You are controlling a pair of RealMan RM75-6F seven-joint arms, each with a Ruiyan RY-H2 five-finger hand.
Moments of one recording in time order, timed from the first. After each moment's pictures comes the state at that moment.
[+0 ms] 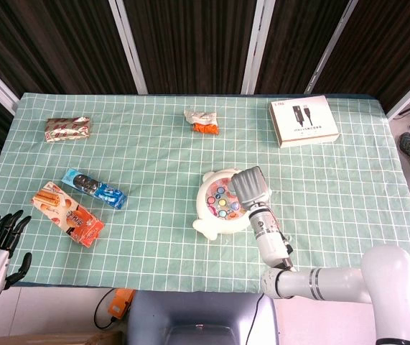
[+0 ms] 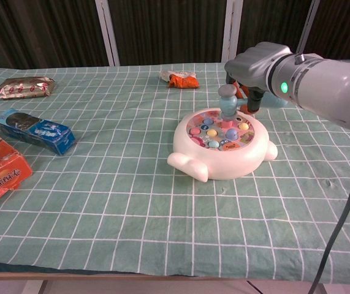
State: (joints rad) left arm -0.09 -1.10 0.00 -1.58 1.65 1.57 0.01; right arm 1.08 -1.60 0.17 -1.56 -0.45 1.22 -1.20
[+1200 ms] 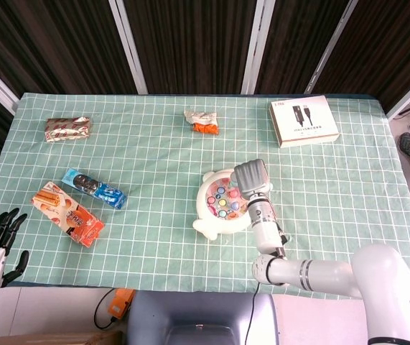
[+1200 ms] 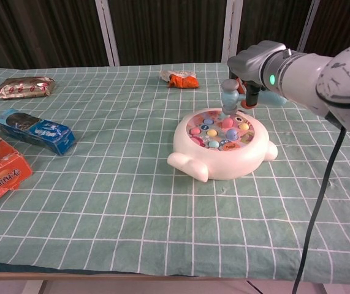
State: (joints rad) left arm -0.09 -1.10 -0.01 -1.58 1.62 1.56 -0.01; right arm 1.12 -1.65 0.23 -1.42 -0.33 1.18 -1.23
